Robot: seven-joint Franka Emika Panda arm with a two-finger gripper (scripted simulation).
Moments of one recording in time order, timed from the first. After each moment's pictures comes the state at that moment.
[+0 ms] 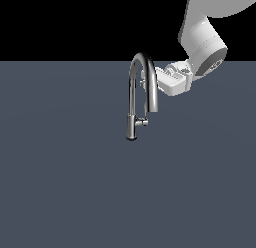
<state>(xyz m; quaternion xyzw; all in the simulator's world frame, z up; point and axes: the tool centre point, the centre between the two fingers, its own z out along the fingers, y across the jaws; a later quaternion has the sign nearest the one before) 0.068 -0.057 0.208 -0.67 0.38 0.49 0.40</state>
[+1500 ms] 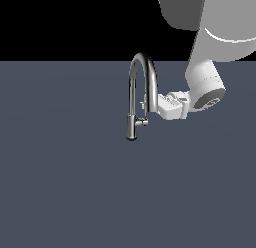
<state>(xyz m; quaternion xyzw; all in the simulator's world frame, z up) 0.061 -0.058 0.131 -0.56 0.44 0.55 0.44</state>
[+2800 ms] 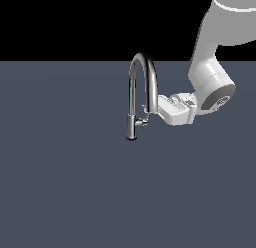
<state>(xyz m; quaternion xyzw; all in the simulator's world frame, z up) 0.016 -0.060 0.136 -0.56 0.43 0.55 0.44</state>
